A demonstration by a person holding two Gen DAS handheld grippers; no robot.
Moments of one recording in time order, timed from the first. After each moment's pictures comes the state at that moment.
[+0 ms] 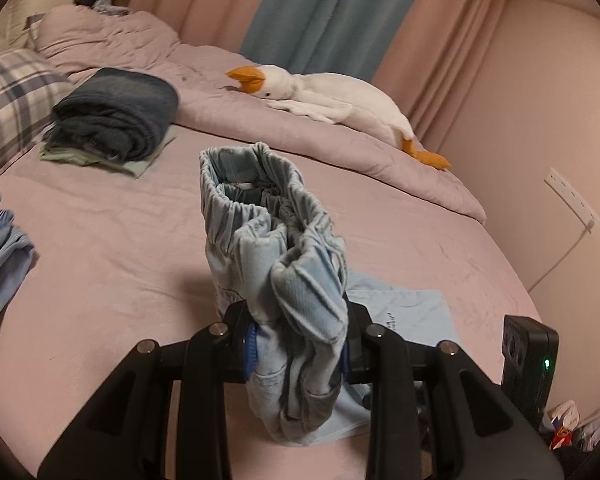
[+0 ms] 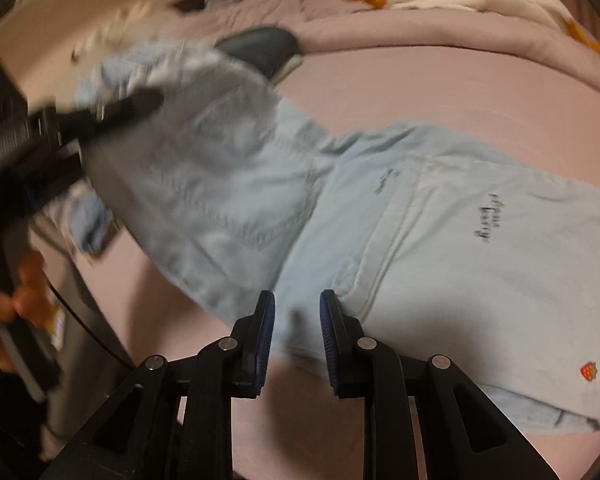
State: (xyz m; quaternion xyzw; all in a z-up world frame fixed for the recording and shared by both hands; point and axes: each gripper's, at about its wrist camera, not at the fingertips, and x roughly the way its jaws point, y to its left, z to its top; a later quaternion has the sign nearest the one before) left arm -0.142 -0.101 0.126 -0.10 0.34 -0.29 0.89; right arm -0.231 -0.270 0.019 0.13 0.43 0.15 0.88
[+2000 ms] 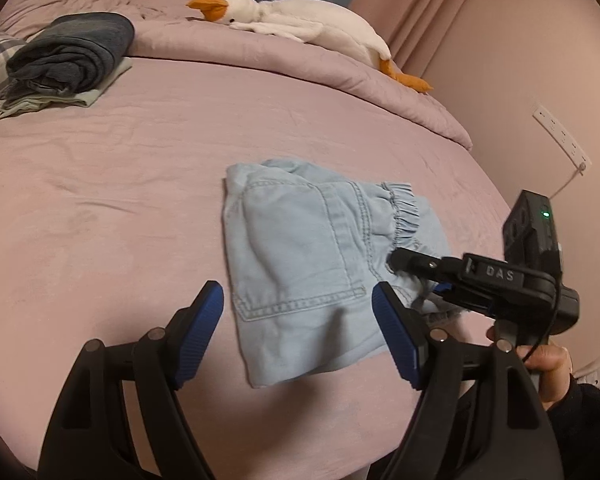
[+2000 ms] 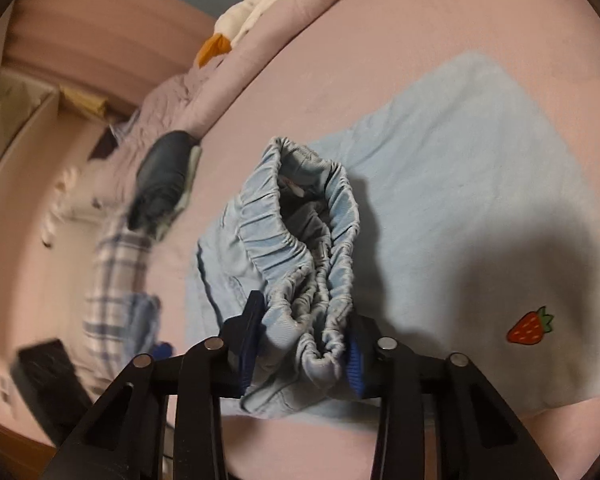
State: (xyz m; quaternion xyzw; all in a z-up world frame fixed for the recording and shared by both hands) left arm -0.170 -0.147 0.065 -0.05 0.43 -0.34 0.84; right arm -0.230 -0.365 0.004 0.40 0.40 0.05 0.83
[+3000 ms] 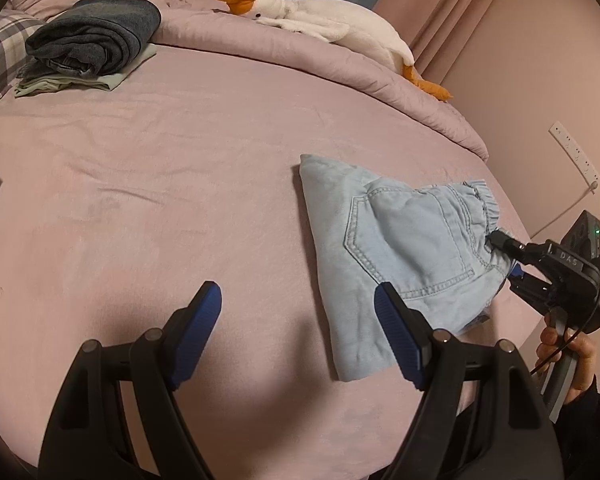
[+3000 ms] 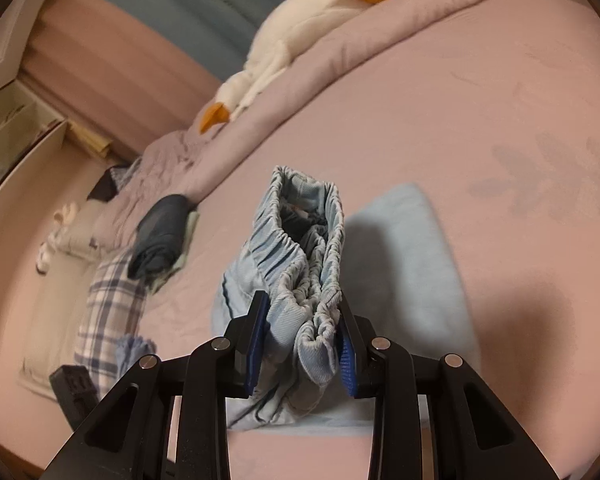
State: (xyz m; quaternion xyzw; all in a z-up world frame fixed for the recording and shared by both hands) left arm -0.160 -0.130 0.053 -0.06 0.44 -0.31 0.84; right arm -0.271 -0.422 0.042 0.39 0.31 -0.01 0.87
